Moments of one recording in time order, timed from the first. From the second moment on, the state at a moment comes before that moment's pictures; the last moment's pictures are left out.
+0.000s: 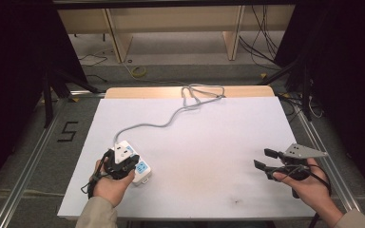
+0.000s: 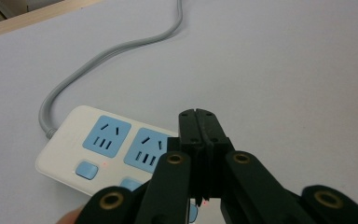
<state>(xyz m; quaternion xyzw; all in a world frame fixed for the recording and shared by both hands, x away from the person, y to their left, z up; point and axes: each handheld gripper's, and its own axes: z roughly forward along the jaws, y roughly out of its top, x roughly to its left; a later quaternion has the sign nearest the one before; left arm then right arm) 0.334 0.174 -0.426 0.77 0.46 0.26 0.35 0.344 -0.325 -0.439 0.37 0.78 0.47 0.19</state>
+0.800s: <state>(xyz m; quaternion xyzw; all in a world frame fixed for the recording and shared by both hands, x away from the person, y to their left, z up) 0.345 0.179 -0.427 0.78 0.47 0.26 0.33 0.345 -0.325 -0.440 0.36 0.79 0.46 0.18</state>
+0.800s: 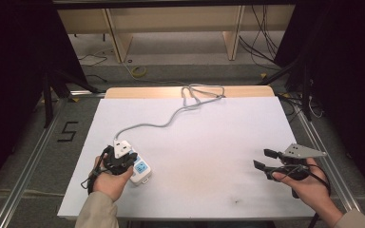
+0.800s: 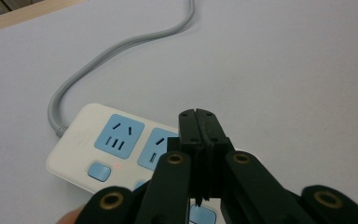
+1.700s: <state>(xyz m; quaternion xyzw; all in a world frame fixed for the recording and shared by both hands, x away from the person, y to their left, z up) 0.354 0.189 -0.429 0.77 0.50 0.25 0.31 0.345 -0.324 -0.440 0.36 0.79 0.46 0.18</state>
